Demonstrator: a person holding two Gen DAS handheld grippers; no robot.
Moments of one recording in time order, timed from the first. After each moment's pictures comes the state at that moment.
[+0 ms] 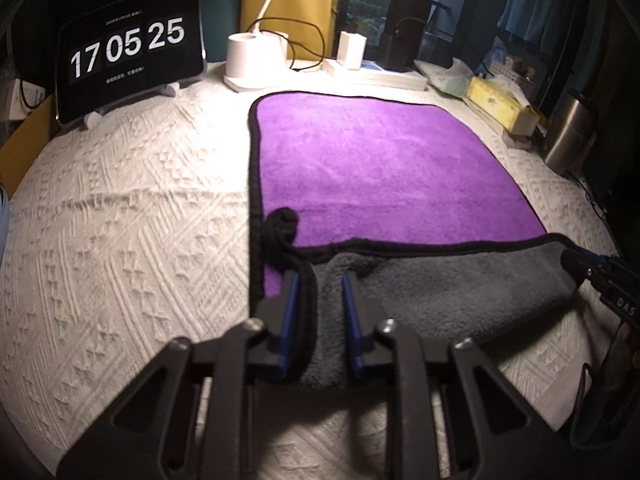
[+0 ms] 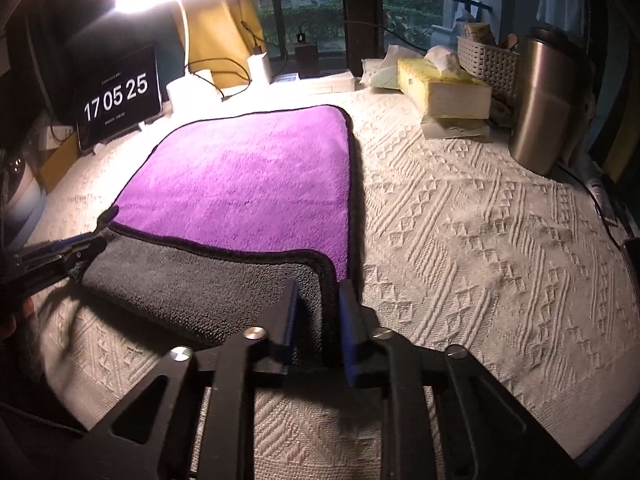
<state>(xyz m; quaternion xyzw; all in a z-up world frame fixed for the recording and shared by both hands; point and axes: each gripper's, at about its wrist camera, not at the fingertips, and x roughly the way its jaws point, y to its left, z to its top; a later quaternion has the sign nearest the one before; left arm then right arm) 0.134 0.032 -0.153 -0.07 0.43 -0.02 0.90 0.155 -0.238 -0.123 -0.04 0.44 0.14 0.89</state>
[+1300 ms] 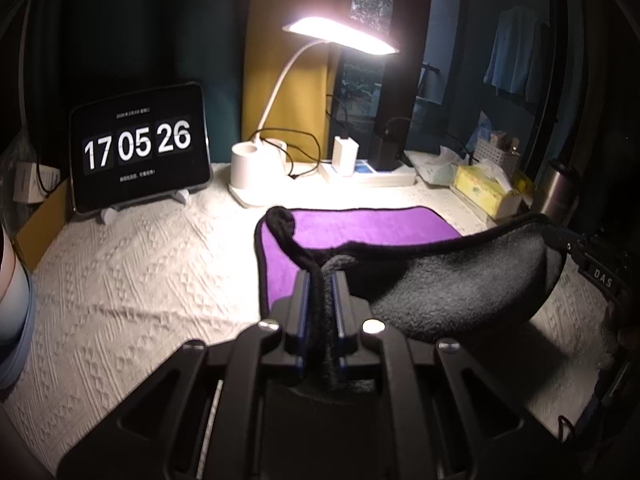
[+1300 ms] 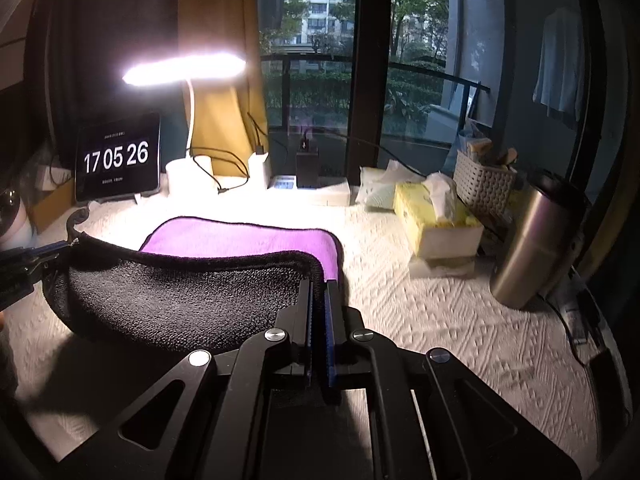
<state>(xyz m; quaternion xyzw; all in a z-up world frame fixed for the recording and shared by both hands) 0.148 0.040 -0.081 -0.06 0.30 -0.01 0.95 0.203 -0.221 -0.054 -0.08 0.31 0.14 0.94</state>
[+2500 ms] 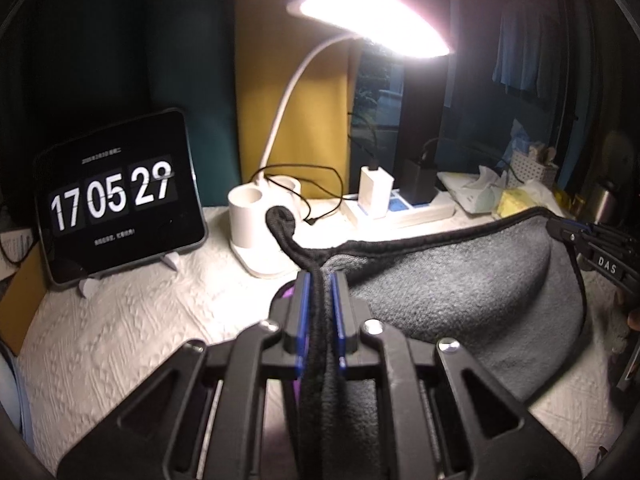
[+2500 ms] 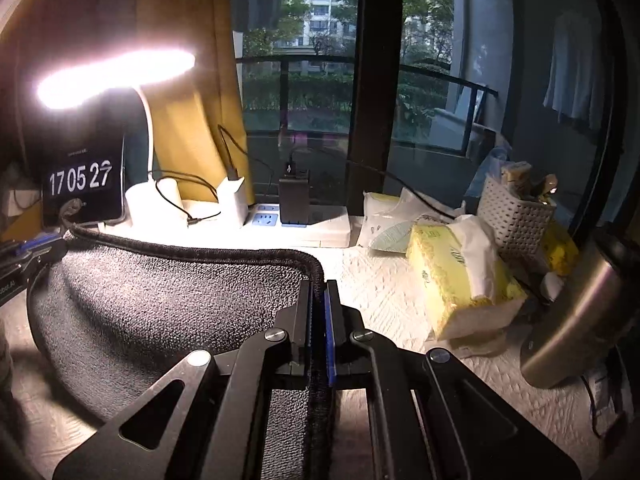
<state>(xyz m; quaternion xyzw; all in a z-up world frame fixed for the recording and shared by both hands) 0.257 0.059 -0.087 -0.02 0.29 0.00 0.96 0.322 -0.205 -0.073 -0.08 0.31 0.14 0.94</state>
